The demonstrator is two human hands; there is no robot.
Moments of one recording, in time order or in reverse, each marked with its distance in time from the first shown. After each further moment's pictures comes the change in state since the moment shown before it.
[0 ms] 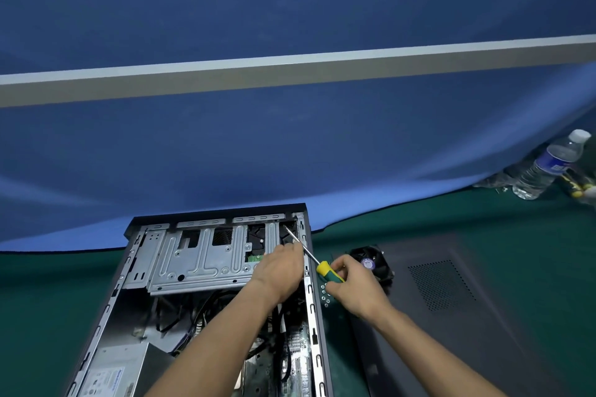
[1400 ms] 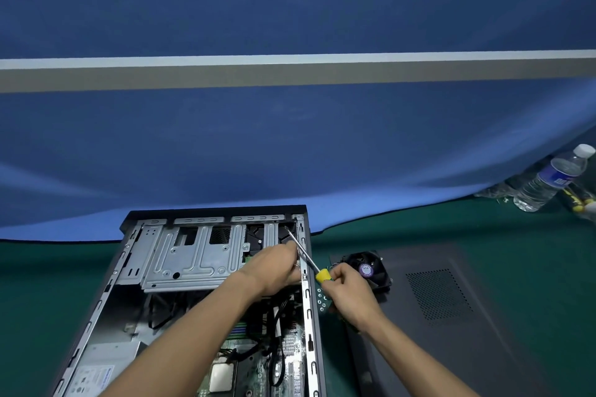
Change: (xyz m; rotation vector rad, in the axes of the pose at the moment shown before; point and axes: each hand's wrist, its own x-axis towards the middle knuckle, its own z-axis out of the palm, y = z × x) left_hand 0.009 -0.022 -0.009 -0.207 -0.118 0.075; right_hand -0.003 -0.007 0.007 0.190 0.001 0.093
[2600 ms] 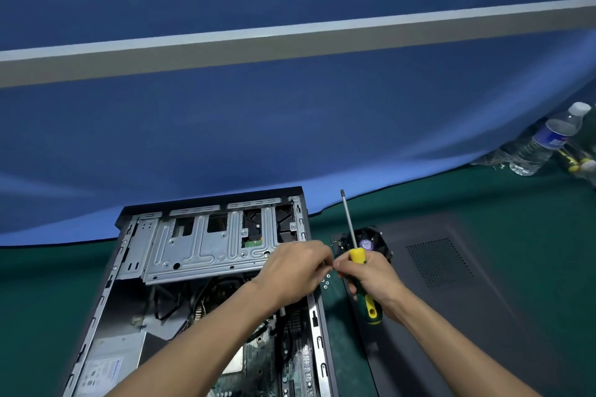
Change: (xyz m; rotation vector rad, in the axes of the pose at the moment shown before) left_hand -0.026 0.042 0.014 0.063 0.262 0.289; right_hand -0.019 0.006 -0.028 0.357 -0.114 0.023
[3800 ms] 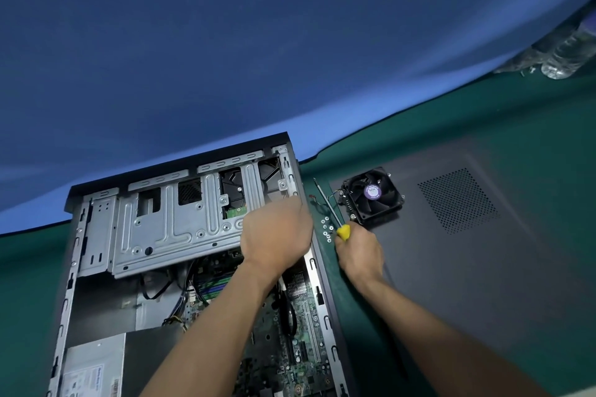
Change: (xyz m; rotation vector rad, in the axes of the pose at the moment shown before) left_hand 0.010 -0.028 0.039 0.113 0.291 -0.246; right_hand 0.058 0.093 0.039 -0.665 0.414 0.143
